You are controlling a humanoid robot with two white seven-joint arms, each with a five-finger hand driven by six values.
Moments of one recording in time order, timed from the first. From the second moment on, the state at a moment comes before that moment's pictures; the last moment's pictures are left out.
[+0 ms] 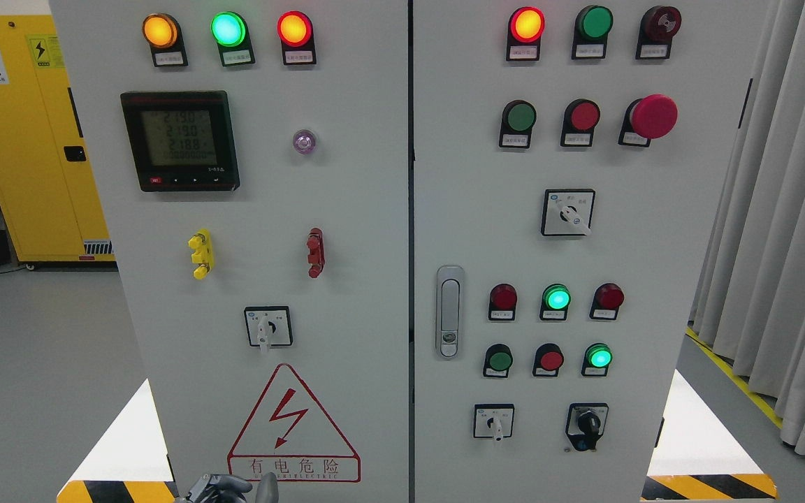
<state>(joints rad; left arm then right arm) -0.01 -0.09 -0.12 -1.90 -0.18 0.18 0.42 0.12 0.12 0.05 -0.13 0.00 -0.08 -0.24</state>
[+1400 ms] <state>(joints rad) -0.21 -0.12 -0.13 -1.94 -0.20 0.35 0.50 0.12 0.12 0.05 -0.13 0.00 -0.08 -0.24</state>
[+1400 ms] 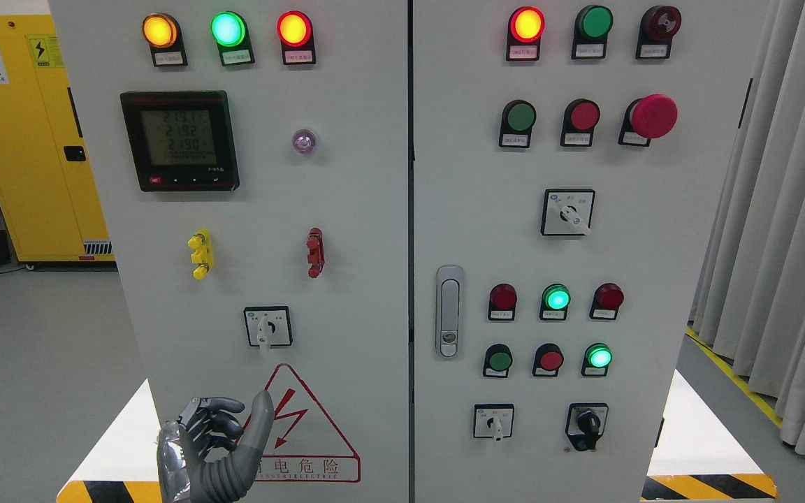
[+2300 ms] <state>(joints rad) -0.28 -0.13 -0.13 -1.97 -0.26 0.44 0.50 0.12 0.12 0.05 -0.13 0.00 -0.08 -0.24</state>
